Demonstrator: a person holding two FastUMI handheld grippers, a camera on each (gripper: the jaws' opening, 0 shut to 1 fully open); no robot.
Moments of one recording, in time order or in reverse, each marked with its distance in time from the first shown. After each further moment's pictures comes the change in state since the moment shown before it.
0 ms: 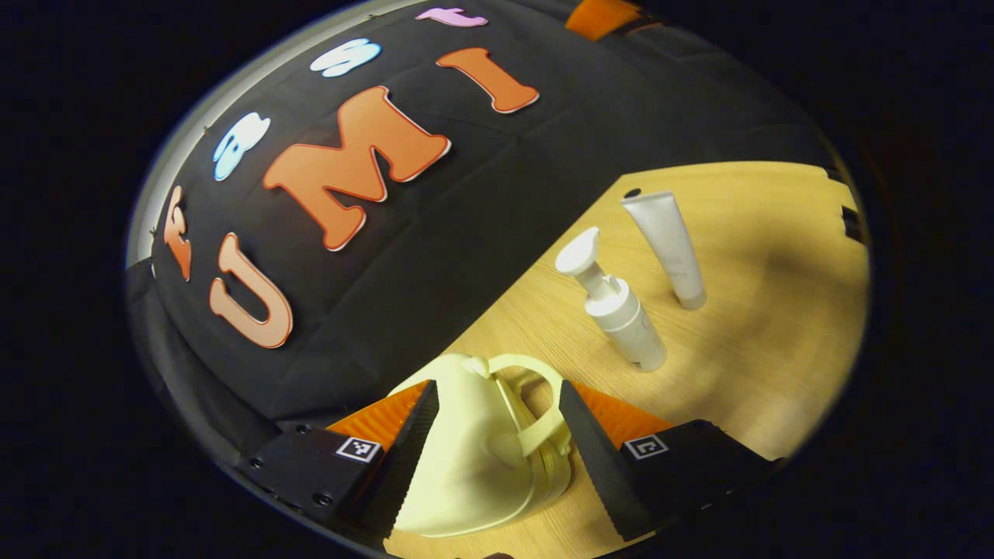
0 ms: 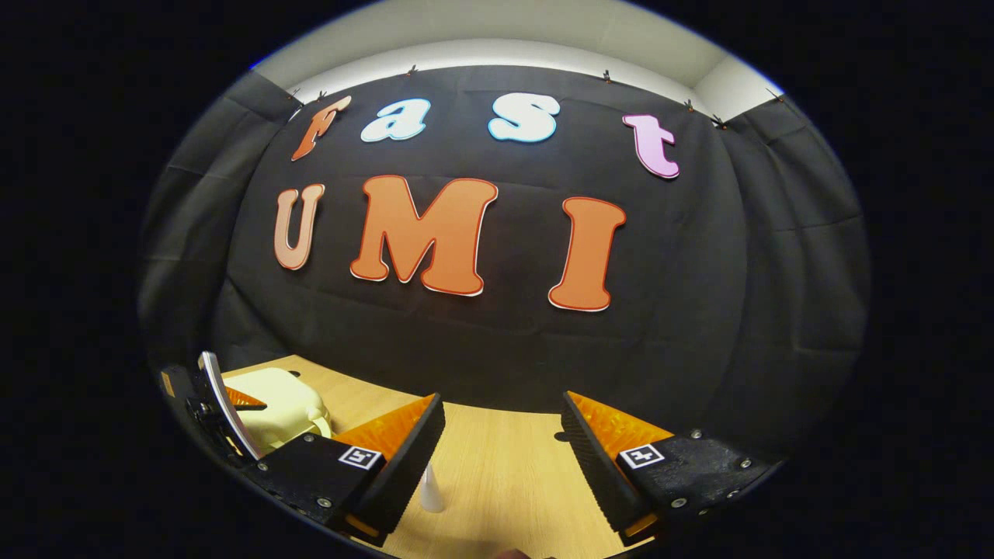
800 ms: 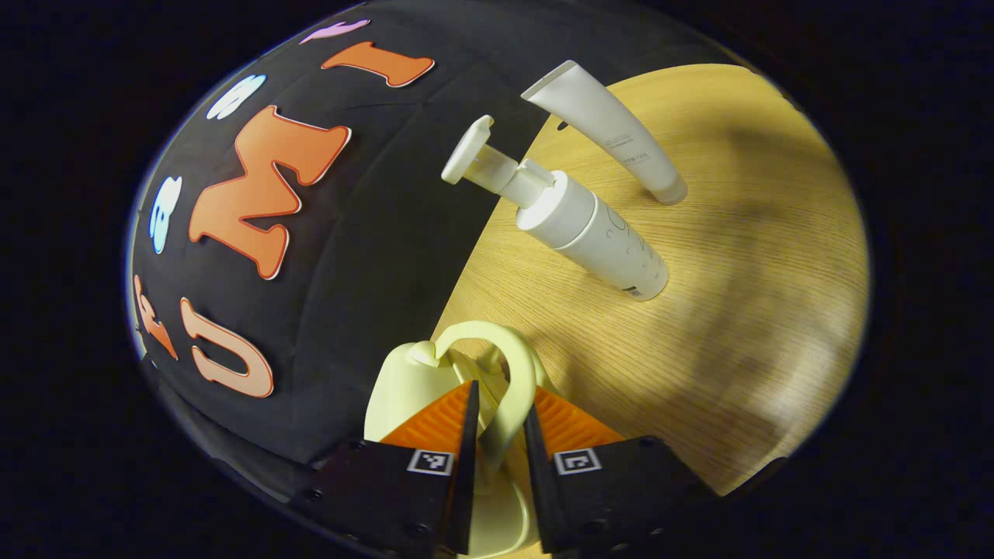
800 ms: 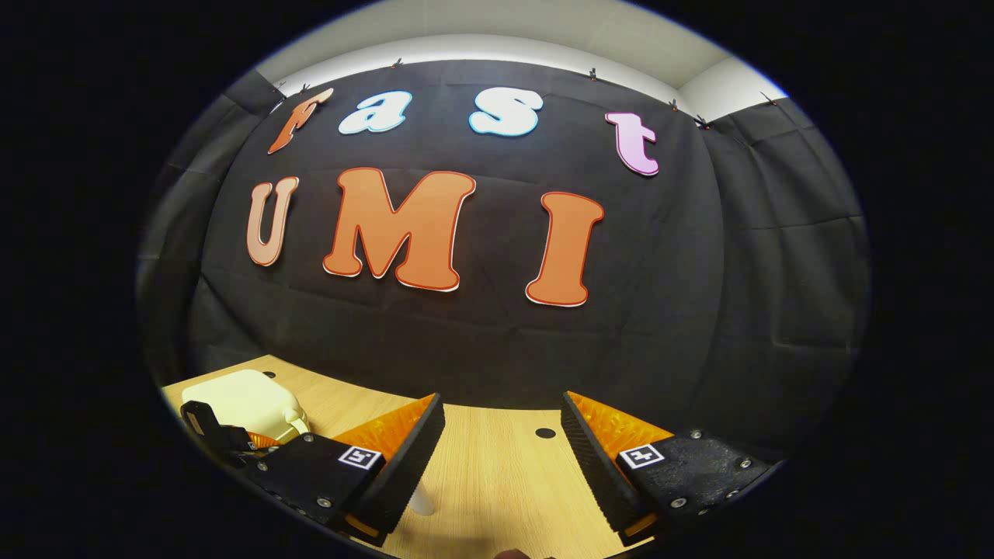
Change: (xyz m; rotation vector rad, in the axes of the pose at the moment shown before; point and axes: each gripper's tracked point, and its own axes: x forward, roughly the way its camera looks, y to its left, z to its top) left arm 0.054 -0.029 -0.032 0.301 0.068 -0.017; right arm 0.009 -0.001 0.000 0.015 0.020 -0.084
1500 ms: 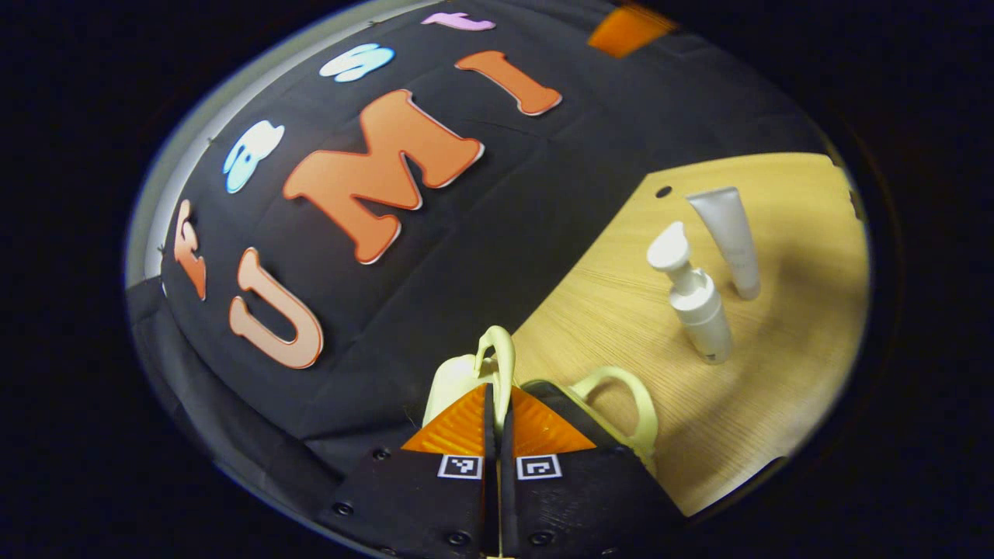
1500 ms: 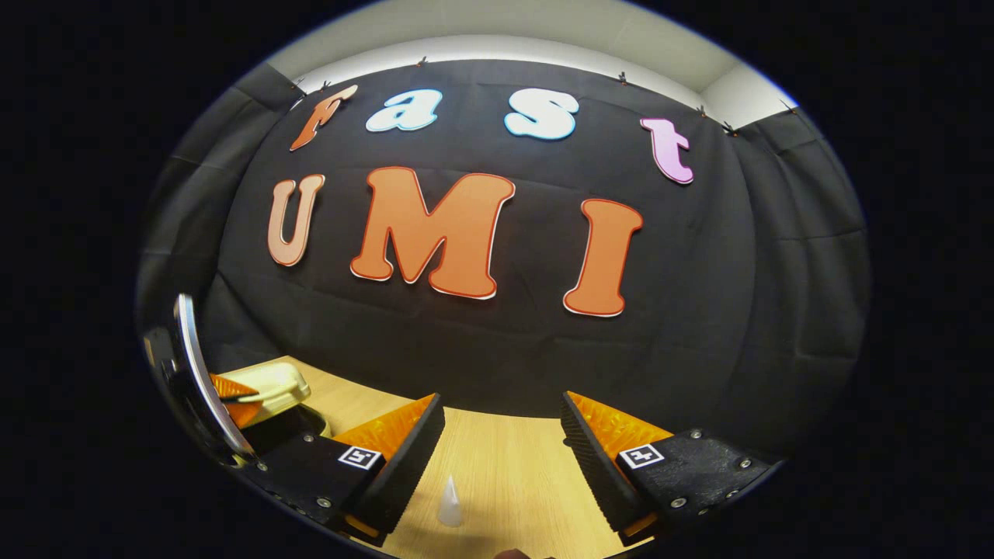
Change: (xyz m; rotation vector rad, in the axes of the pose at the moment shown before) left arm -0.052 0.157 -0.006 -0.358 -0.113 0.172; right arm 0.015 0.057 0.016 -0.025 -0.018 0.084
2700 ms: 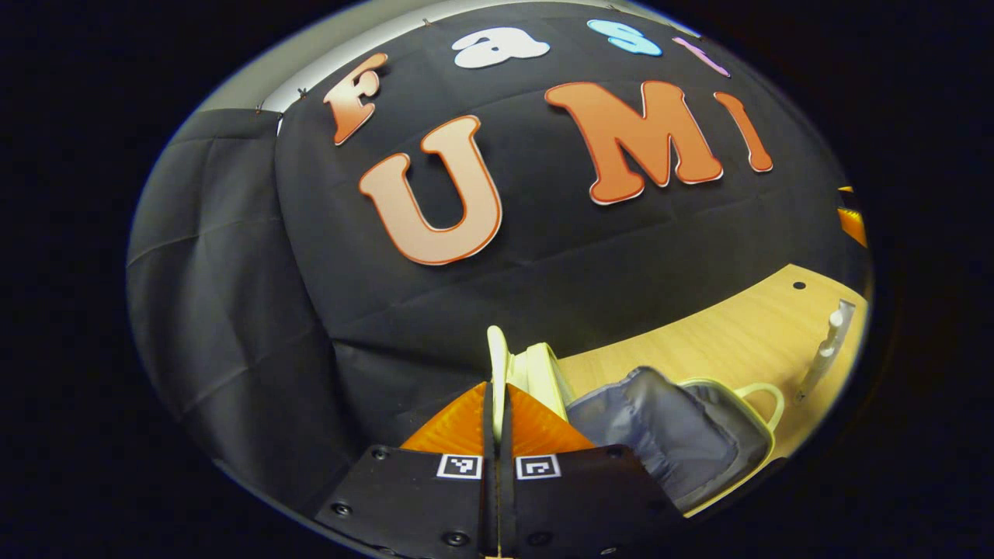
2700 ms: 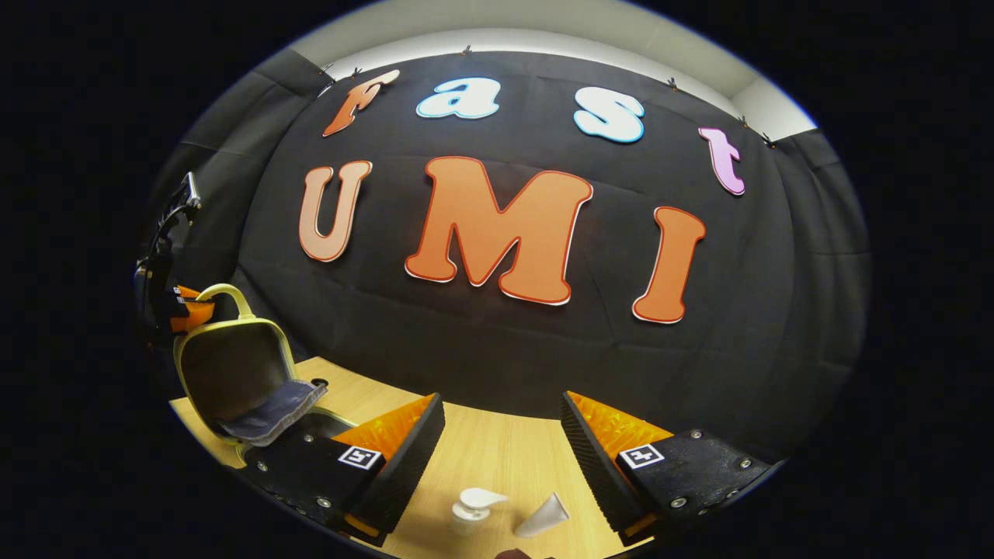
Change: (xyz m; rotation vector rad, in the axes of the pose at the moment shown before) left arm 0.005 0.255 -0.167 -0.462 0.103 0.217; right arm 0.021 0.129 0.016 -0.028 0.027 0.067
